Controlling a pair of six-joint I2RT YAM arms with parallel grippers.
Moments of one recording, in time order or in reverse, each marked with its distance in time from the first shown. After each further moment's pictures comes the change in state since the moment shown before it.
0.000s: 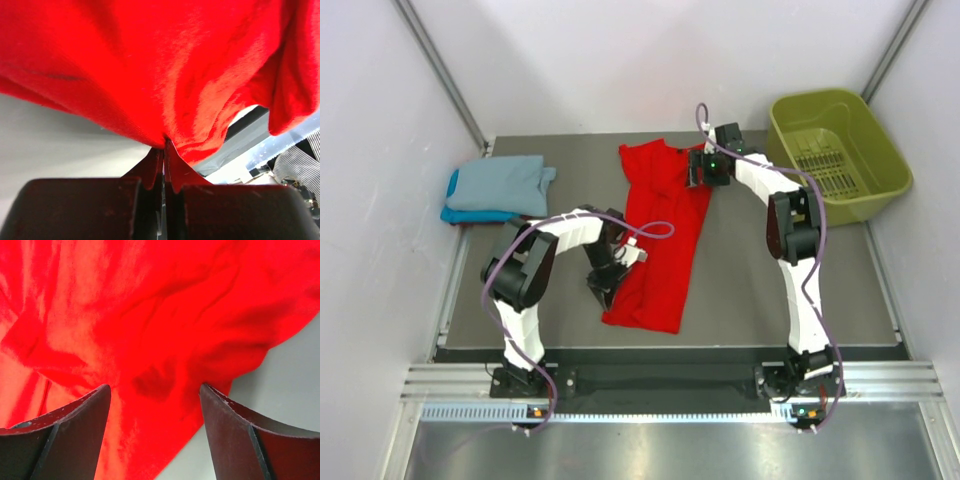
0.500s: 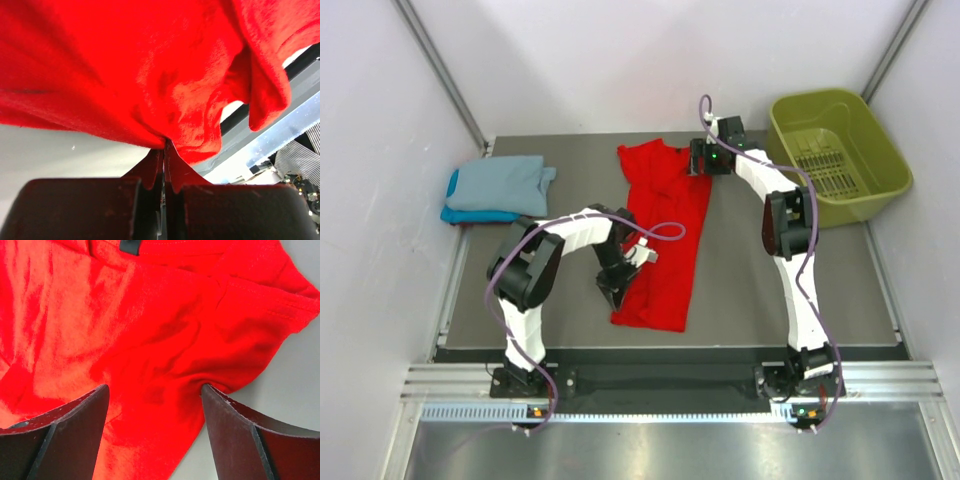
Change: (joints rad) left arm -0.060 0.023 0.053 -0.013 0.048 -0.002; right arm -0.029 0.135 0.211 0.009 0.003 -0.002
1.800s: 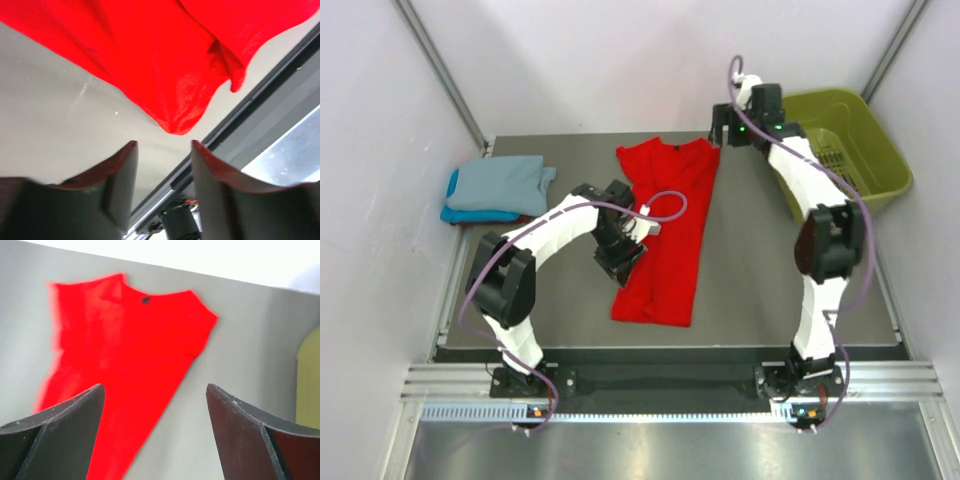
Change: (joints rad) left arm 0.005 -0.159 0.143 -0.047 -0.094 0.046; right arm -0.039 -0.399 -0.203 0.035 0.085 -0.105
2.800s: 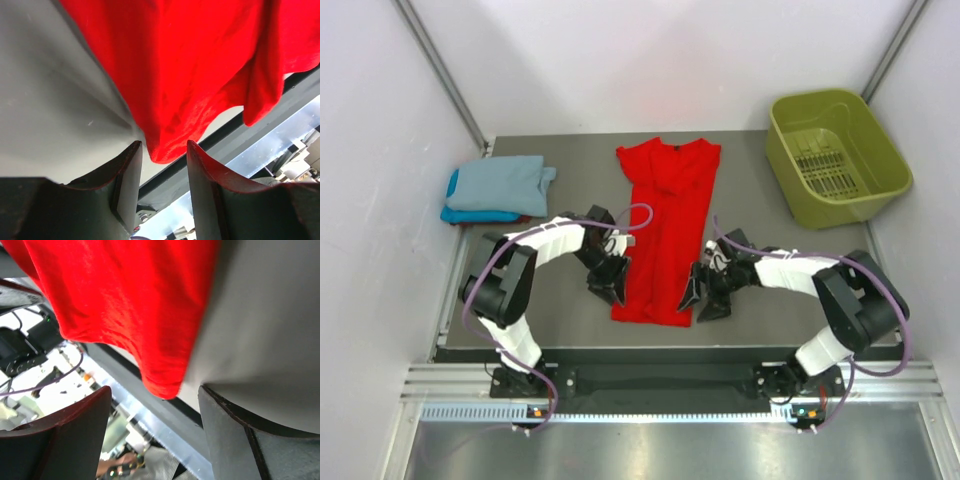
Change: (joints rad) left arm 0.111 -0.024 -0.332 0.286 0.172 -0.369; right arm 0.318 -0.571 -1.336 0.129 -0.499 0.702
